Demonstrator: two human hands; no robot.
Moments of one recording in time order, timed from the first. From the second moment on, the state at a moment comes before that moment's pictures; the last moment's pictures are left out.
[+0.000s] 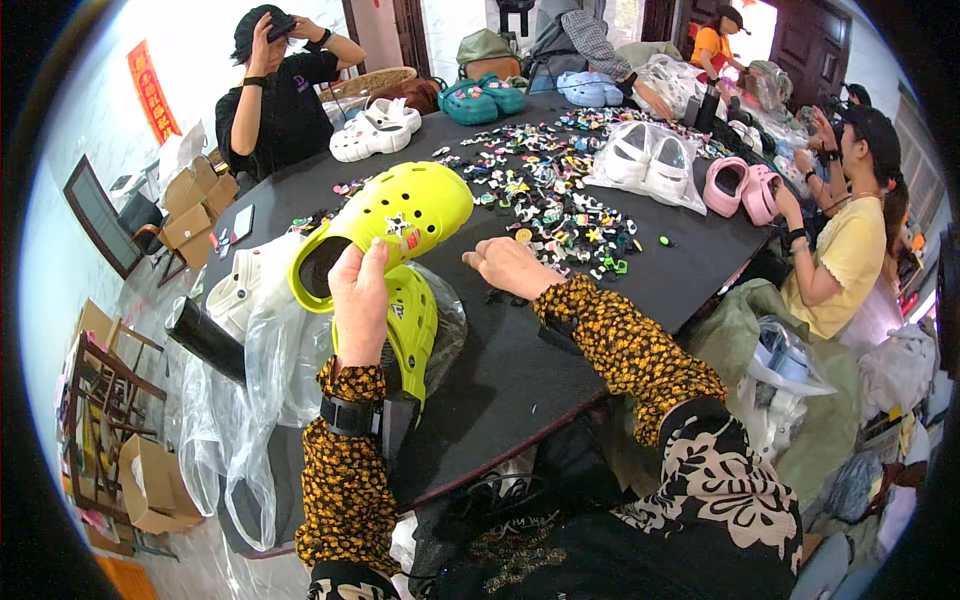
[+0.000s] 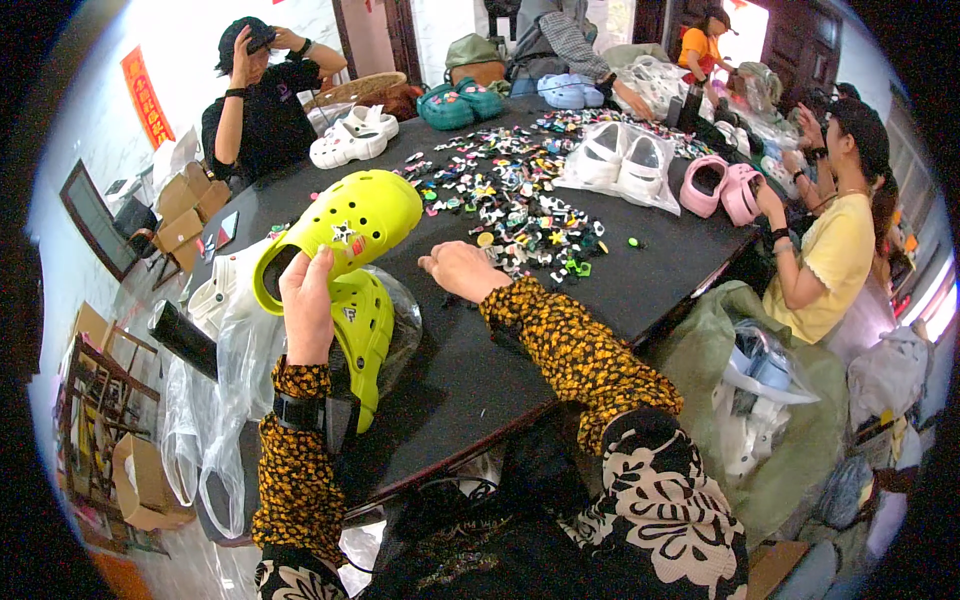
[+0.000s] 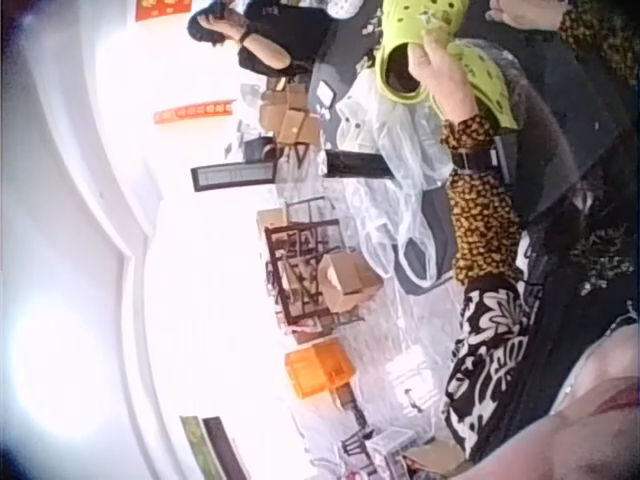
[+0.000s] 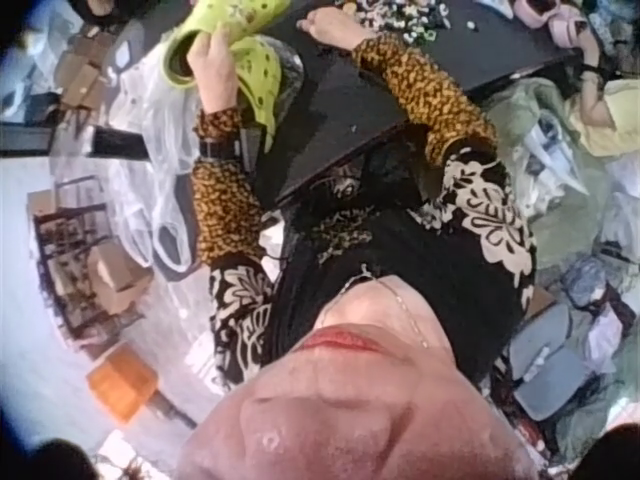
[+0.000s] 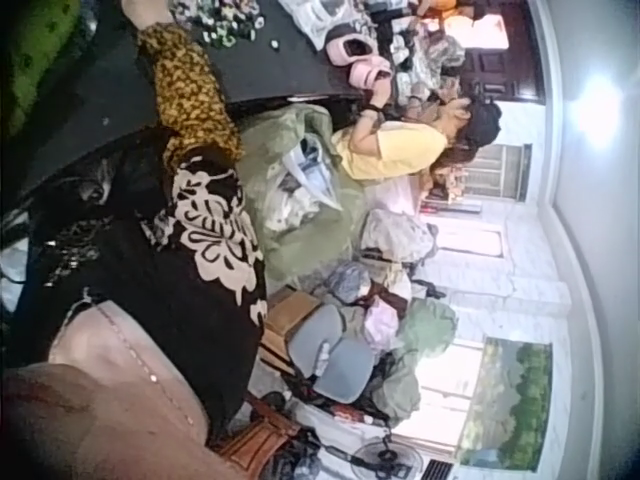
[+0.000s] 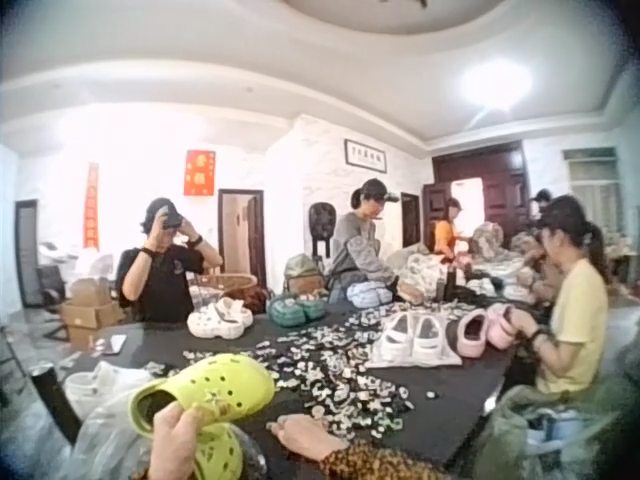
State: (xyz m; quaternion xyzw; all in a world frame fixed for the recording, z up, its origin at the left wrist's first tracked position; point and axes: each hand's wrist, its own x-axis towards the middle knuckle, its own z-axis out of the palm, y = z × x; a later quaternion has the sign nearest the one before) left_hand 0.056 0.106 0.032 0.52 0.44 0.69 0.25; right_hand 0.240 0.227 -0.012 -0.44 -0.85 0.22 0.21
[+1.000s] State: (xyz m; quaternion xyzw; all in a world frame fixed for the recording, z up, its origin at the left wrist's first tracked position) left_hand 0.051 0.109 0.026 0.54 0.48 0.65 0.22; right_hand 0.180 0.176 0.055 -0.16 -0.84 -0.10 0.51
